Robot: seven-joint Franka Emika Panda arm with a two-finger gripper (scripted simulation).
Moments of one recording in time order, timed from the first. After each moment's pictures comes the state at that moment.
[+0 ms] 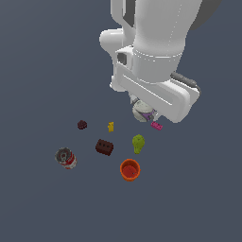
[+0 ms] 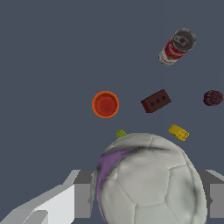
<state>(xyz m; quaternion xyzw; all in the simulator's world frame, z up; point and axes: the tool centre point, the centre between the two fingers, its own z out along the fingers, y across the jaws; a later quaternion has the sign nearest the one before) 0.061 0.065 0.356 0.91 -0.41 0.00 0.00</state>
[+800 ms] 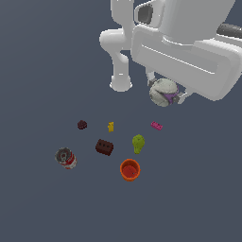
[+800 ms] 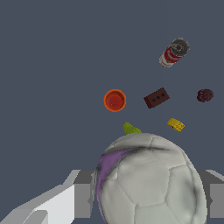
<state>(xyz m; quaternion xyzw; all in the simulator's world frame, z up) 0.072 0.101 0.428 0.91 -0.41 0.00 0.00</state>
